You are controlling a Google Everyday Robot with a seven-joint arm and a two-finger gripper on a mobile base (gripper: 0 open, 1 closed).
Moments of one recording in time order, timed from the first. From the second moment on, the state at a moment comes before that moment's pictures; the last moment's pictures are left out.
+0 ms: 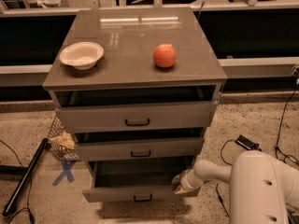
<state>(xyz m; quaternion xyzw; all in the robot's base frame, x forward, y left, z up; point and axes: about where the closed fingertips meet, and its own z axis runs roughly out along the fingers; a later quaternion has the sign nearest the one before) 0.557 -0.151 0.187 -0.72 0.65 0.10 0.23</state>
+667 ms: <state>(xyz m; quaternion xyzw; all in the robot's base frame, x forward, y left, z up) 0.556 -0.149 0.185 -0.72 0.65 0.11 0.23</state>
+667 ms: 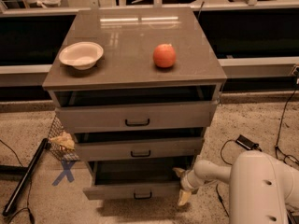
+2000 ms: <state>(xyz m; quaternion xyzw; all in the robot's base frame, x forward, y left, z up) 0.563 -0.145 0.161 -0.72 0.66 0.12 0.18</state>
